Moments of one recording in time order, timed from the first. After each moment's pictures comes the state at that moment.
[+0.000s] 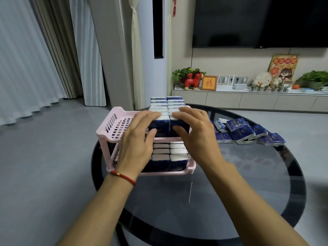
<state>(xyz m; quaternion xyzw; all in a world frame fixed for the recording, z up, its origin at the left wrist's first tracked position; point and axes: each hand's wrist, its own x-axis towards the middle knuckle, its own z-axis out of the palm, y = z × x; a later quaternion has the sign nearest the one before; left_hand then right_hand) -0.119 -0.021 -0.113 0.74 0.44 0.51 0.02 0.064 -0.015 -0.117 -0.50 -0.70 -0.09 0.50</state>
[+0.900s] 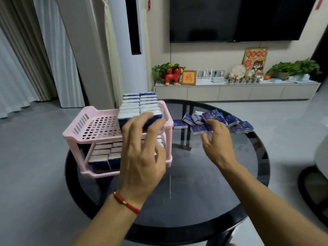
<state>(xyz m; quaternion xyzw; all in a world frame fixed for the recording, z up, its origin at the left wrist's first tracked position) -0.050 -0.083 -0.124 0.75 0.36 0.55 -0.11 0.188 -0.037 -0.172 -0.71 -0.56 0.00 0.44</state>
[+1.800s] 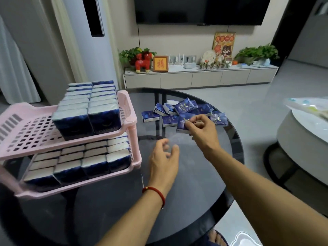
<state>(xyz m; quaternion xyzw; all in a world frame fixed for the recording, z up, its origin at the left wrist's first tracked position) 0.078 -0.047 -0.196 0.63 0.51 0.38 0.44 0.243 -0.015 -0.197 -0.68 -0.40 0.19 0.59</state>
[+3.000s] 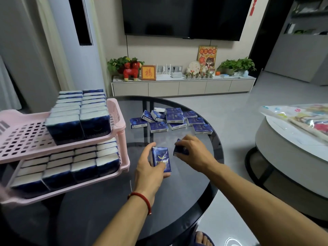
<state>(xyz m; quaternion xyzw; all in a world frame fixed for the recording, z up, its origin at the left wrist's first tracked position) 0.071 -0.057 -0.203 0.51 0.46 0.41 0.60 0.266 -0.061 -0.211 -0.70 -0.68 -0.01 0.23</state>
